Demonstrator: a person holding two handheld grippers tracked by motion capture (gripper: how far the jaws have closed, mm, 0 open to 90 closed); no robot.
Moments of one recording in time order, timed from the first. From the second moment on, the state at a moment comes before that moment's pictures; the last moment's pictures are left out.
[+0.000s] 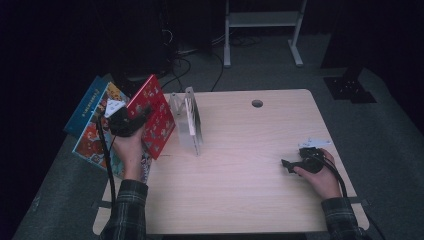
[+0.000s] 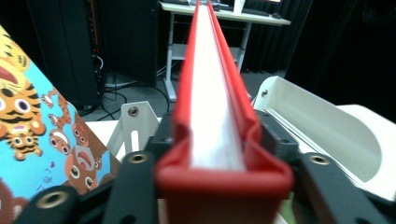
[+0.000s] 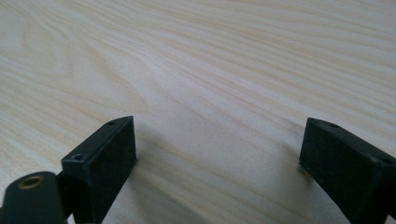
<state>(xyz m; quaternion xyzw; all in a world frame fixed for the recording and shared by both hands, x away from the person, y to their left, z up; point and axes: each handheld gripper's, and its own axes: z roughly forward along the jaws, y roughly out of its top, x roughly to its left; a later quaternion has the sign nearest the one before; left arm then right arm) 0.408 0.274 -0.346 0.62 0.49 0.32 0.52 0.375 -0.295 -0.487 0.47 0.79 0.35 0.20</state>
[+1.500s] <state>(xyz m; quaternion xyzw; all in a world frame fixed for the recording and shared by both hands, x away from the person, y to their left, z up) 0.305 0.255 -0.349 0.64 0.49 0.33 0.49 0.376 -0.295 -0.487 0.47 0.79 0.35 0.20</state>
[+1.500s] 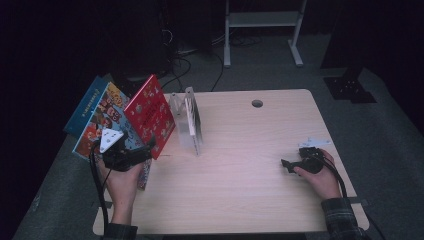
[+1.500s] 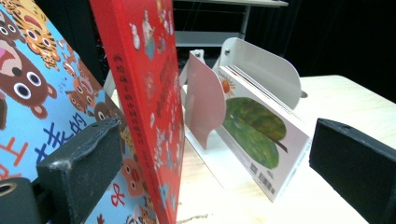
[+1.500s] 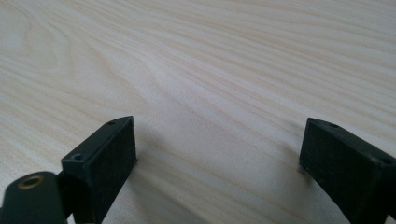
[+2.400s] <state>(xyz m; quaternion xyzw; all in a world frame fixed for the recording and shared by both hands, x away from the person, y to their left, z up) 0.267 0.217 -0.388 0.70 0.44 0.28 0.49 0.376 -0.295 -0.487 0.47 0.79 0.35 0.20</state>
